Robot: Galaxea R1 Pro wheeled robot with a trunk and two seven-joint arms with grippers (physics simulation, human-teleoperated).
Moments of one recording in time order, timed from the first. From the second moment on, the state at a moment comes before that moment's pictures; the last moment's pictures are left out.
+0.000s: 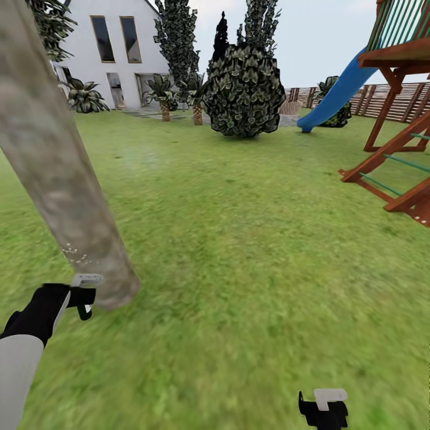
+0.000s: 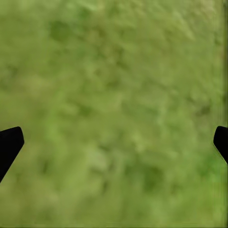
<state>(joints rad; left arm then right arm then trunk) -0.81 0.31 0.22 -0.70 -0.26 0.65 -0.27 -0.46 -0.06 -0.04 -0.04 0.19 -0.50 -0.30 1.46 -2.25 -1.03</state>
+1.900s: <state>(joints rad) -0.68 0.25 0.34 -0.69 -0.20 0.57 -0.10 -0.46 -0.06 -0.04 -0.04 0.19 -0.50 -0.30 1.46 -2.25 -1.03</state>
